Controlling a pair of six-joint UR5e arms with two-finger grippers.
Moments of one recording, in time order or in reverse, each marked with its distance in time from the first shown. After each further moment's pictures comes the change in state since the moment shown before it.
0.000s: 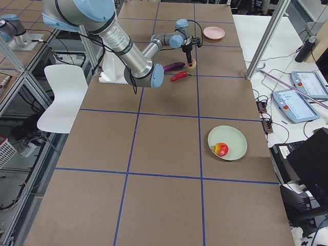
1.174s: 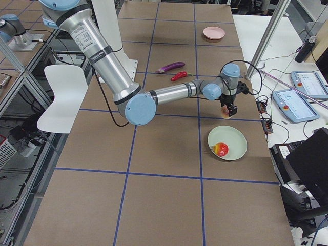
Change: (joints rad) left arm 0.007 -0.001 -0.002 -0.013 -0.001 0.001; right arm 0.610 -0.470 -0.054 0.284 0.499 -0.927
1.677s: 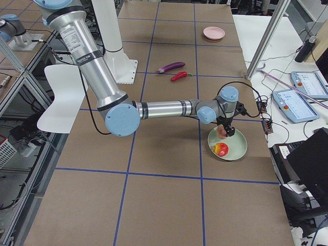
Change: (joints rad) left arm 0.001 0.001 -0.004 -0.004 0.000 -0.001; right arm 0.045 -0.109 -0.010 0.103 0.053 -0.048
